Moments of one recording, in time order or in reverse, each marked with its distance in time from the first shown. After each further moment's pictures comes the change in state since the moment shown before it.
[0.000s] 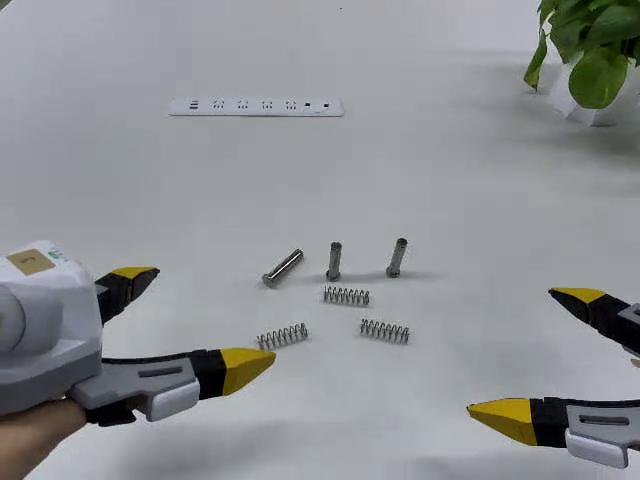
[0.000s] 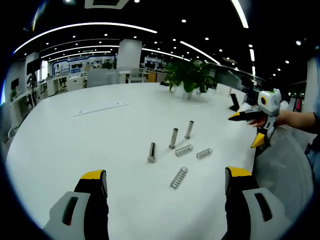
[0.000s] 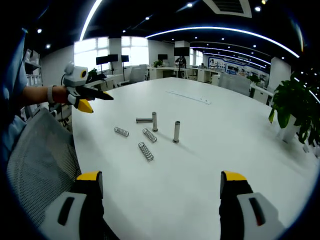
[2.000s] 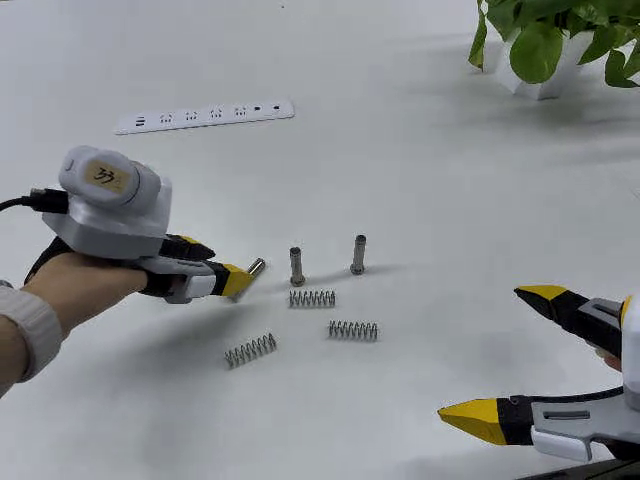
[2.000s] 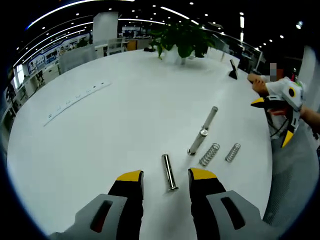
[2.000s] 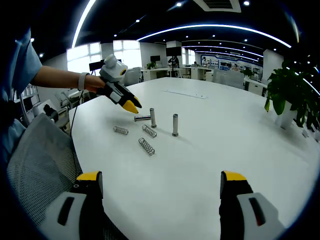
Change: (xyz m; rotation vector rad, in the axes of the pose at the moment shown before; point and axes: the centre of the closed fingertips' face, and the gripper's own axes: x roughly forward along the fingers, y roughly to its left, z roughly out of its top) left arm 0.112 0.034 0.011 0.136 0.338 -0.107; right arm -0.005 0.005 -0.018 0.086 -0.019 -0.030
